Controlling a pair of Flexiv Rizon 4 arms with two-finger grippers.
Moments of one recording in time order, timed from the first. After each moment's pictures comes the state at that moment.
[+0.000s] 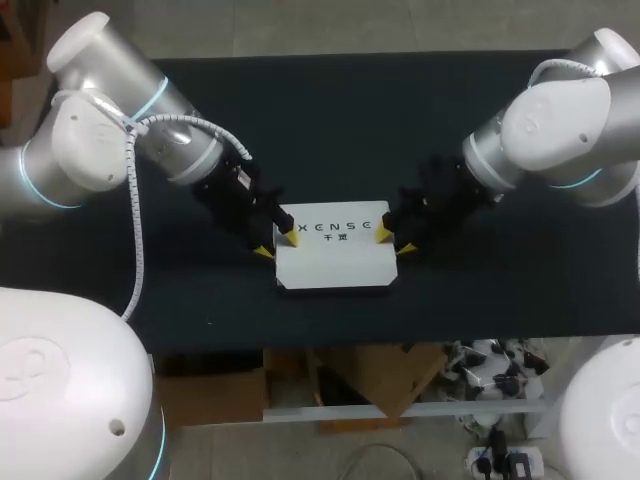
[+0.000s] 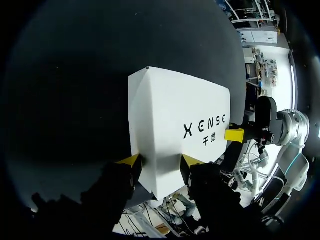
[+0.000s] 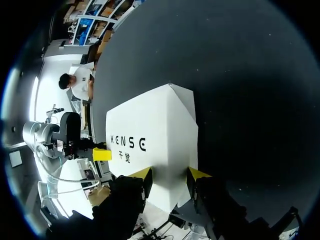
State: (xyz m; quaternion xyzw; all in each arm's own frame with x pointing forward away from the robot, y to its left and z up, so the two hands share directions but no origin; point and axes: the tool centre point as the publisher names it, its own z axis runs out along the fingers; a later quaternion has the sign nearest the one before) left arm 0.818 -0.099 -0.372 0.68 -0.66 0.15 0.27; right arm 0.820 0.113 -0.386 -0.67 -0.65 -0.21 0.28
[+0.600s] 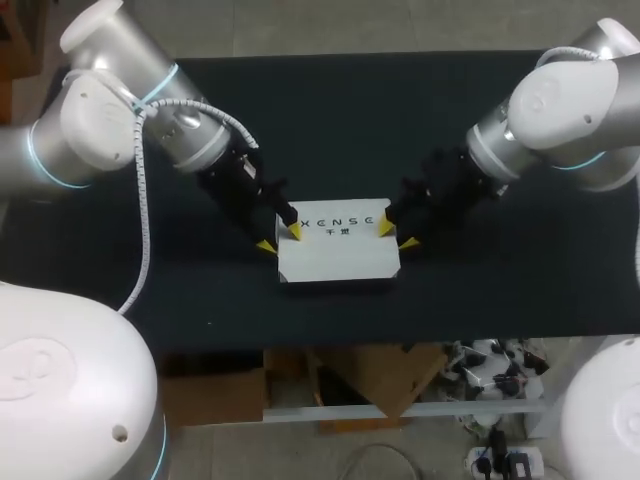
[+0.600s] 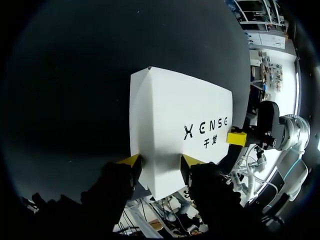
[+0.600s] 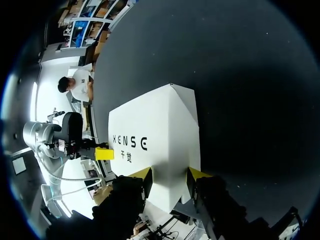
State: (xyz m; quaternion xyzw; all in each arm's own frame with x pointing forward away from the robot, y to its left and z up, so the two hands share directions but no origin) left arm 0.825 -0.103 -0.366 0.70 -0.65 0.12 0.29; right arm 0.826 0.109 -0.378 -0.68 -0.64 -0.19 0.30
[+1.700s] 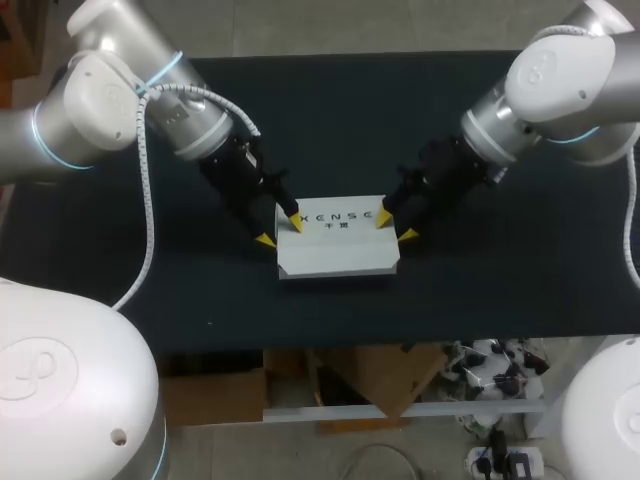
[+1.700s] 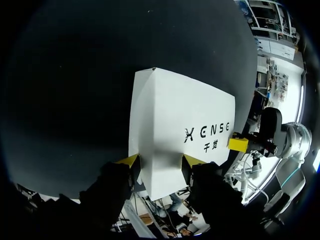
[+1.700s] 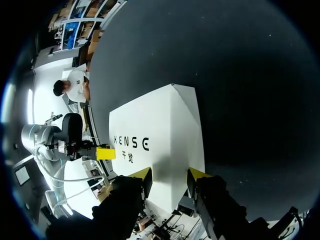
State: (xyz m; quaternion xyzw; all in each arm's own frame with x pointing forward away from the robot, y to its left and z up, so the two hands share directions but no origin) left arm 0.833 -0.104 -0.358 0.72 -0.61 0.09 0.31; right arm 0.834 0.113 -0.366 -0.69 -0.63 -0.16 0.33
